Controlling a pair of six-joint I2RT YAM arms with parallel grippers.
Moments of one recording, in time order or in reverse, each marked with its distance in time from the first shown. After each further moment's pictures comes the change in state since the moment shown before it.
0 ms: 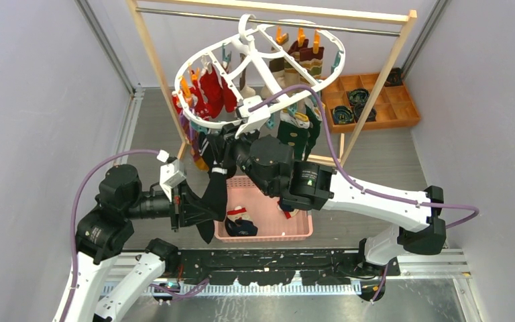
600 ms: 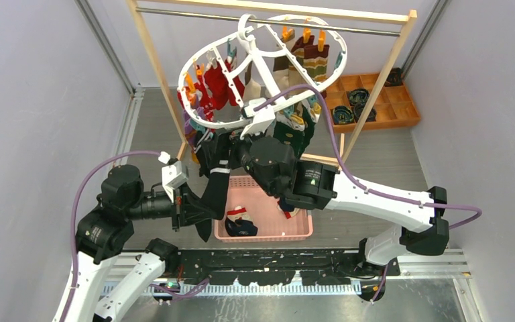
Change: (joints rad) left arm 0.000 0.002 -0.001 -0.070 -0.041 0.079; right arm -0.019 -0.021 -0.021 -0.089 -0.024 0.112
